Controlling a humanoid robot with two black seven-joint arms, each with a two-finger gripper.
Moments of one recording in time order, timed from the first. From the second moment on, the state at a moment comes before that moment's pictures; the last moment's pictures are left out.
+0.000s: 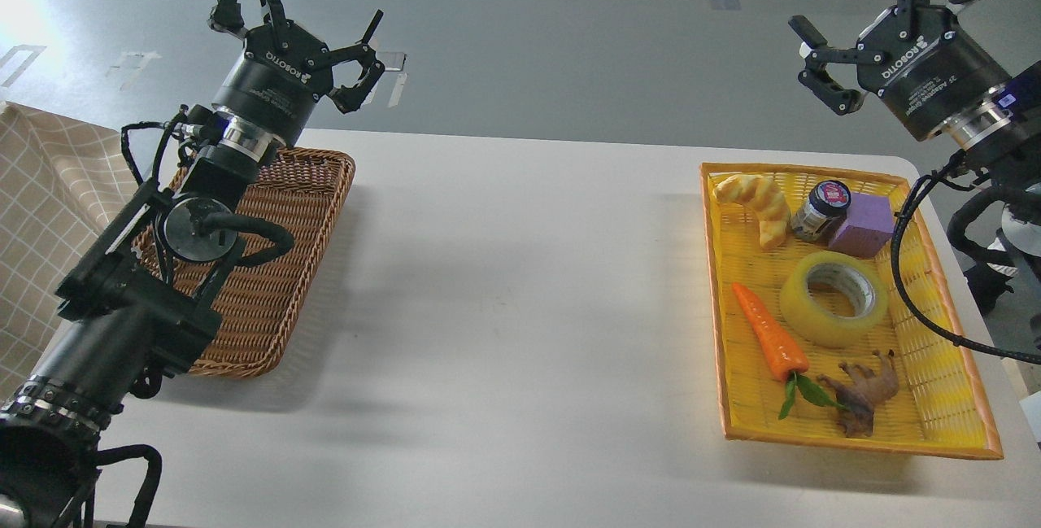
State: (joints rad) left arm -0.55 0.27 -1.23 -1.05 0.20 -0.49 -0.19; right arm 0.69 -0.57 0.99 1.10 -0.31 0.47 0.12
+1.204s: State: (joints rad) left arm -0.56 0.27 -1.23 -1.06 0.20 -0.49 -0.19; right arm 0.70 -1.16 0.78 1.35 -0.78 0.49 0.11
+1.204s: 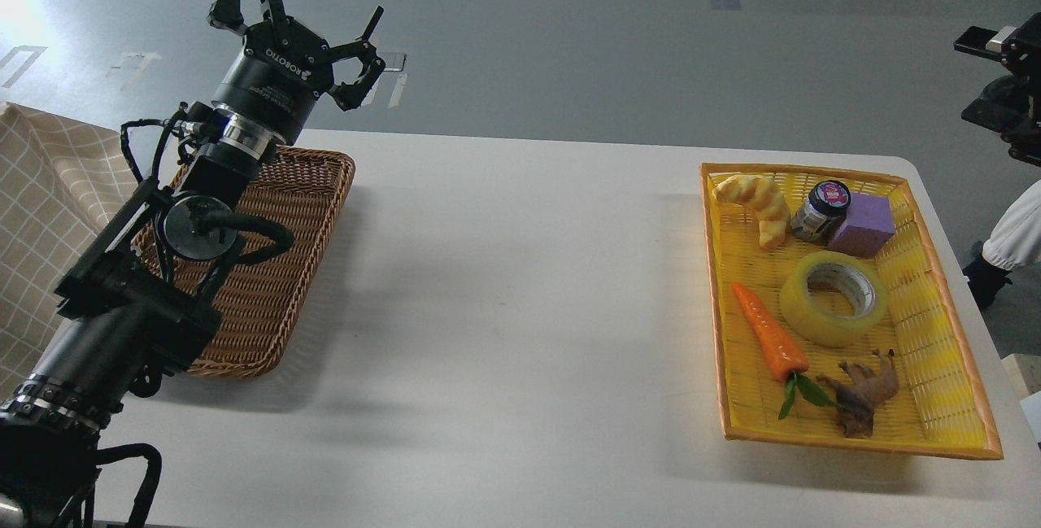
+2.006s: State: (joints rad) left arm -0.55 0.28 -1.23 -1.06 0.20 -0.49 -0.19; right arm 0.71 -1.20 0.78 1.44 -1.16 0.47 0.00
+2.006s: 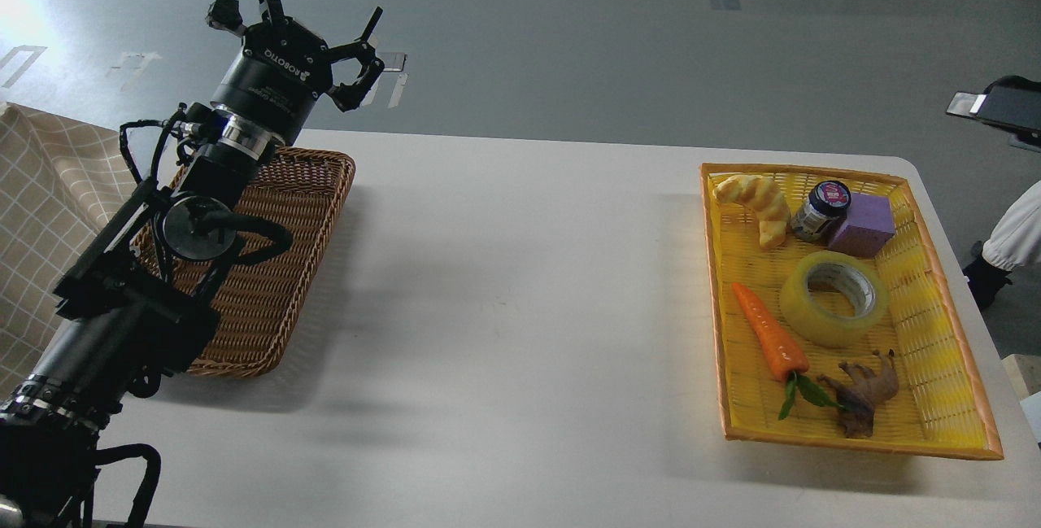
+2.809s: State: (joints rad) left arm -0.55 0.28 -1.23 -1.06 0.20 -0.49 -0.19; right arm 0.68 -1.05 0.77 1.40 -1.69 0.47 0.00
